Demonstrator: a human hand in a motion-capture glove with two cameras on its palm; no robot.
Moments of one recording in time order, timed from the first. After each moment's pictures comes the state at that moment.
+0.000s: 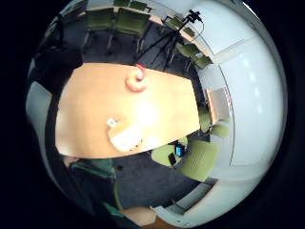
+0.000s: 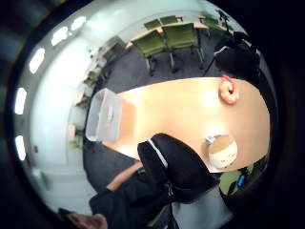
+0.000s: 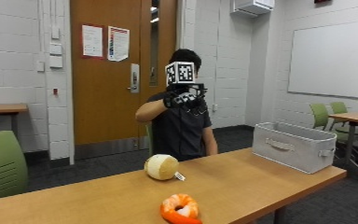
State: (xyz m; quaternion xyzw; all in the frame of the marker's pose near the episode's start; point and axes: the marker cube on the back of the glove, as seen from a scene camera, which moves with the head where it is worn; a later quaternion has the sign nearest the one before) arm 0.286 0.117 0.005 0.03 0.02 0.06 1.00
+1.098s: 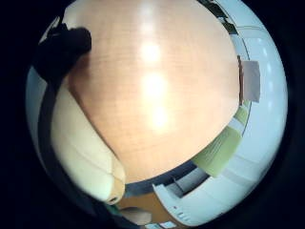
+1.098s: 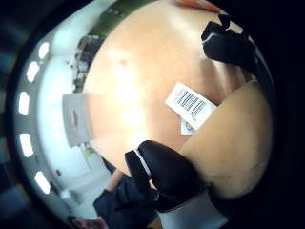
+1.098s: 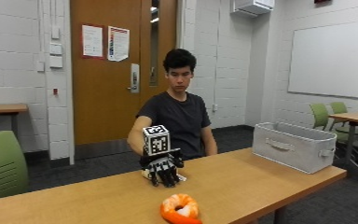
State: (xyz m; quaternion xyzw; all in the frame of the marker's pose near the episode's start) arm 0.381 0.178 0.255 -0.12 -0.05 0.13 0.98
